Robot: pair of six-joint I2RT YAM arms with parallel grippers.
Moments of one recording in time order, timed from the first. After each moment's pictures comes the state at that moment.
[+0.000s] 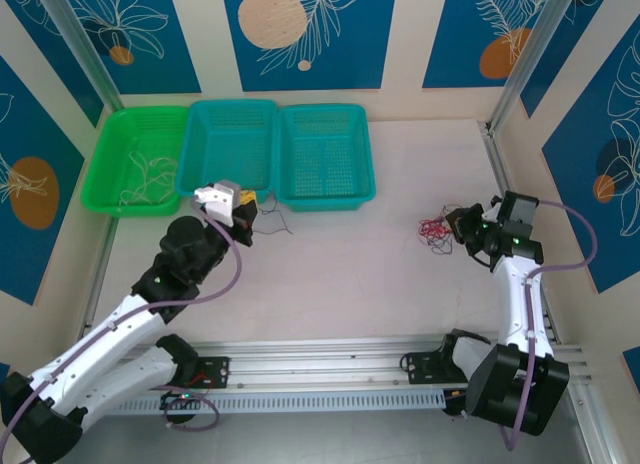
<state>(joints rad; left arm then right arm) -0.64 0.80 0.69 0.04 -0.16 -0.10 -0.32 1.01 0.76 -0.57 -0.57 0.84</state>
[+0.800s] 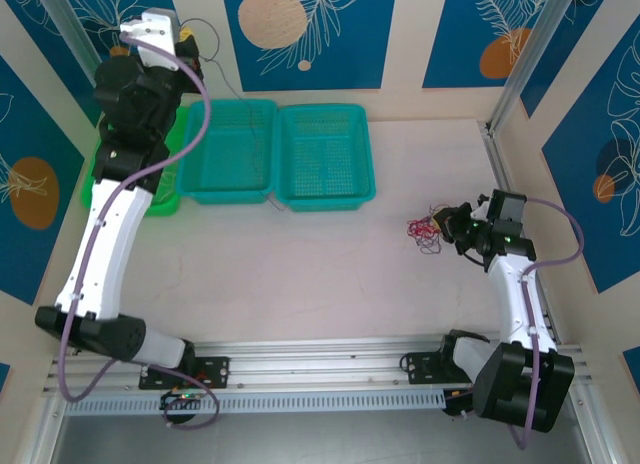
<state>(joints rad) -0.23 1.46 1.85 -0.18 -0.04 0.06 -0.25 1.03 0.75 -0.53 -0.60 0.89</state>
